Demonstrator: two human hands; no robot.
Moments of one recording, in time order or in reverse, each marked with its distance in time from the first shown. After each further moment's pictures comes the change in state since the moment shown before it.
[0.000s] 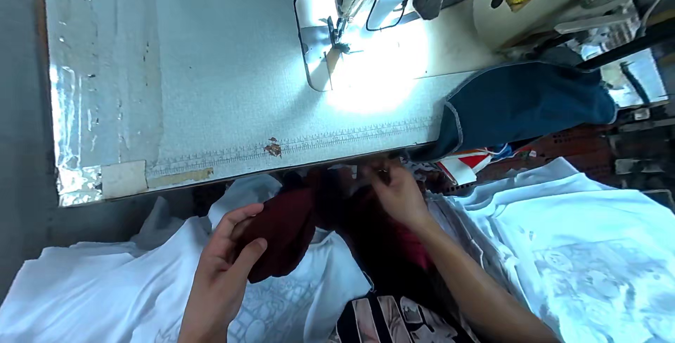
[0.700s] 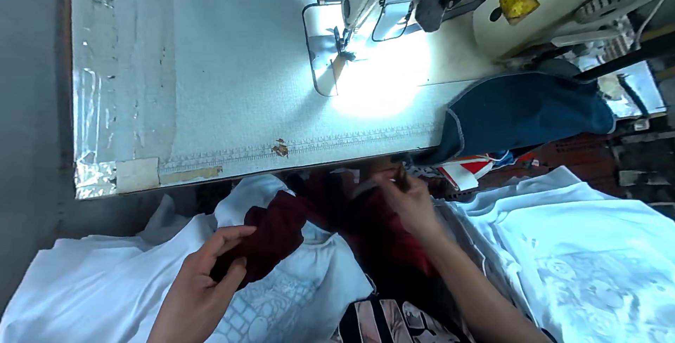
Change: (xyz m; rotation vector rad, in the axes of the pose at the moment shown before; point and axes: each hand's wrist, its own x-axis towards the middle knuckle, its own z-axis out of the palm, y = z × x) left_hand -0.019 0.012 -0.042 0.536 -0.104 0.085; right_hand -0.015 0.013 -0.004 0.447 0.073 0.060
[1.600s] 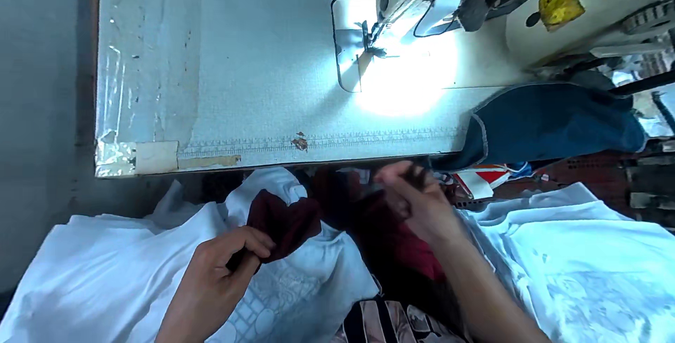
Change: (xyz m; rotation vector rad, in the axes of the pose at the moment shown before) left_hand -0.001 -0.012 -0.004 0.025 -0.023 0.133; right_hand 0.001 -0.046 0.021 0.307 -0.277 0.029
